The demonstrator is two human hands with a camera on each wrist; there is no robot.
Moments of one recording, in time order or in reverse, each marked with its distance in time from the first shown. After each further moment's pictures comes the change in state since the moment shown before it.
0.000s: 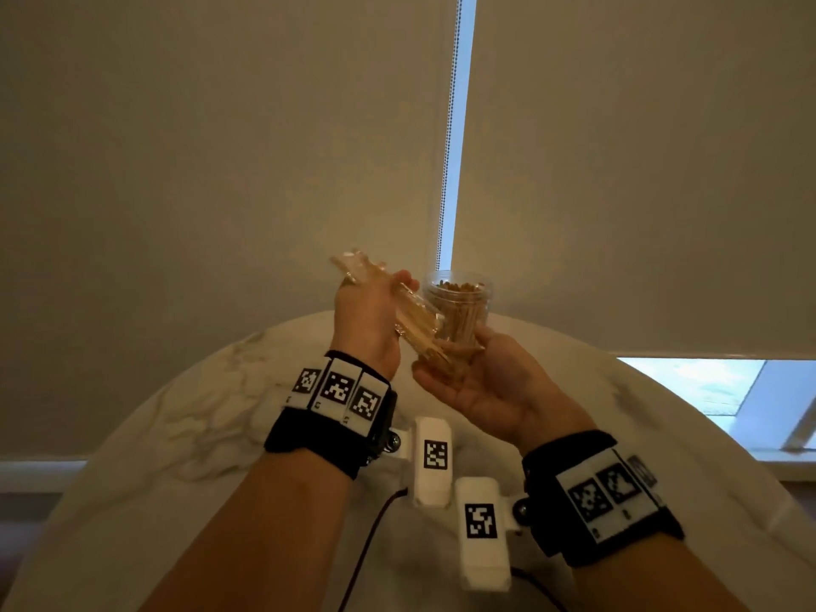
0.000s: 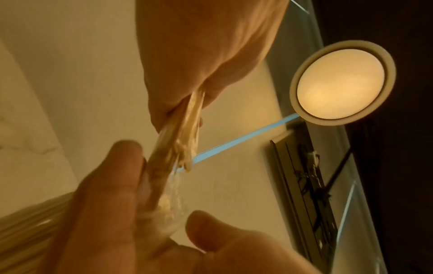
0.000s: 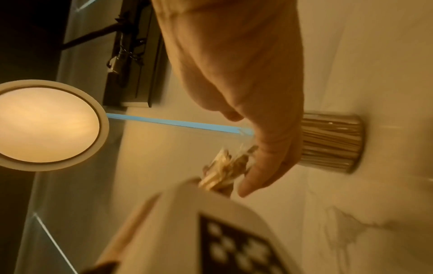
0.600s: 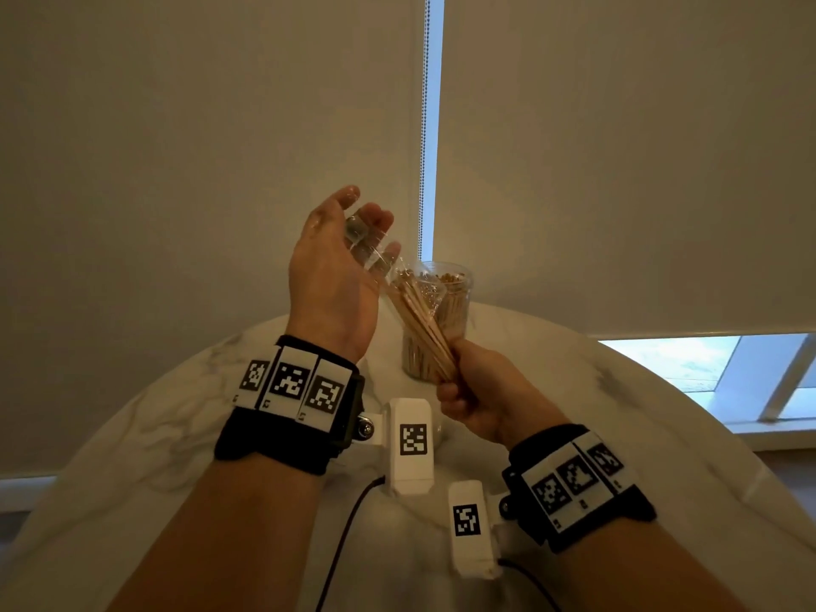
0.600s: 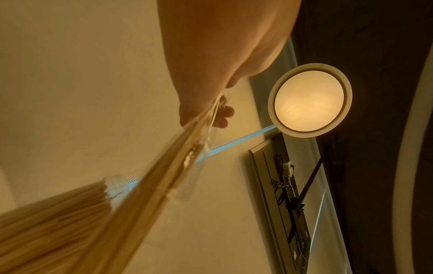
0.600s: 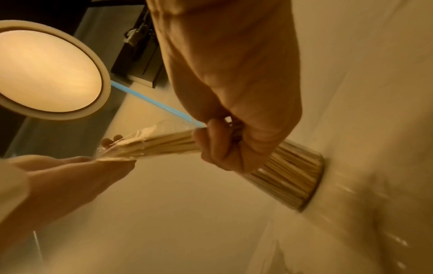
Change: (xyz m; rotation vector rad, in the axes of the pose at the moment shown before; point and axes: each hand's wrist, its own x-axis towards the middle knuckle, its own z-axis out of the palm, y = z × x) left_hand -0.017 0.034 0.012 -0.144 -0.158 0.175; right_hand 0.010 0.009 -0.023 -0.386 0.198 -0.075
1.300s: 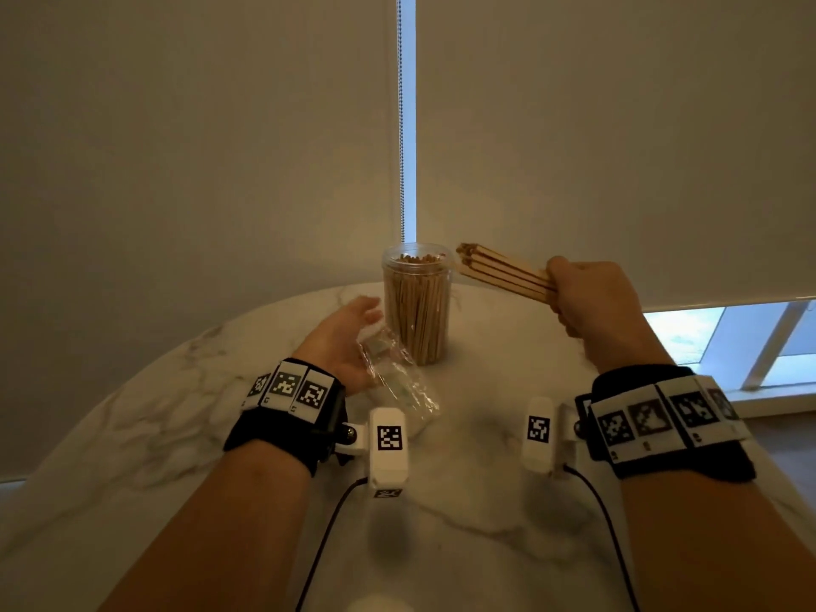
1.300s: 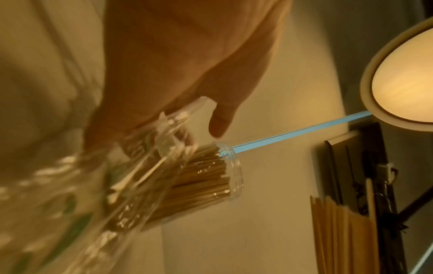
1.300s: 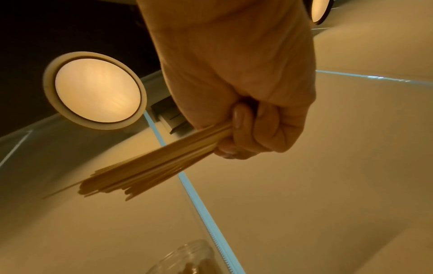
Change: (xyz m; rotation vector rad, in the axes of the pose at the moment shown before) left_hand 0.004 -0.068 -0.047 0.275 0.063 -0.798; right_hand -0.015 -0.069 -0.089 -0.597 0.629 -0.541
